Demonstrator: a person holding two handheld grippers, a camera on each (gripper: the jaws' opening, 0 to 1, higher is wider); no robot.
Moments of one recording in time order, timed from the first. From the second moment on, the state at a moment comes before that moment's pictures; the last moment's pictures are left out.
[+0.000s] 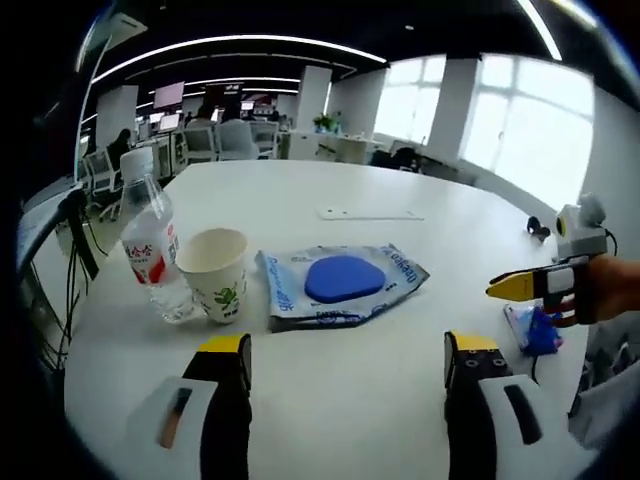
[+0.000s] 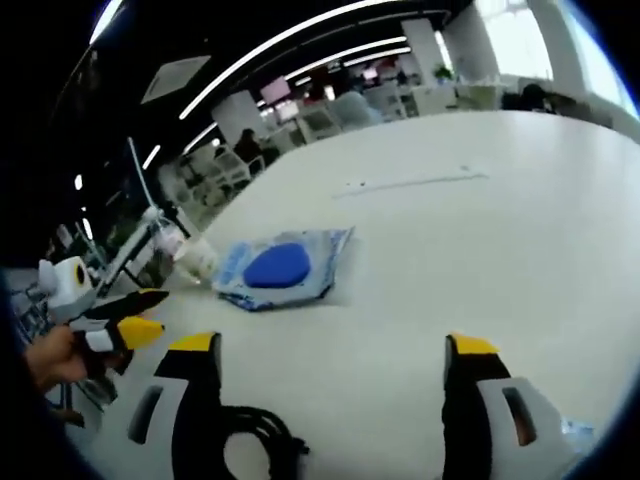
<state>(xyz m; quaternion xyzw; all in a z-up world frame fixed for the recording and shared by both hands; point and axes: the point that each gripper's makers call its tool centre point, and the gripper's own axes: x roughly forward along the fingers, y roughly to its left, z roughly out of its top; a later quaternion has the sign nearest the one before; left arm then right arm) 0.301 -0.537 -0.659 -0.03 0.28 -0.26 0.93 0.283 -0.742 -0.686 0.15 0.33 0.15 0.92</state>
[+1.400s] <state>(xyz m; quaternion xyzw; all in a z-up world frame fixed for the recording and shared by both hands) 0.212 -0.602 -0.623 -0.05 0.28 -0.36 0.89 0.191 -0.777 -0.651 0.19 0.29 0.15 0.93</state>
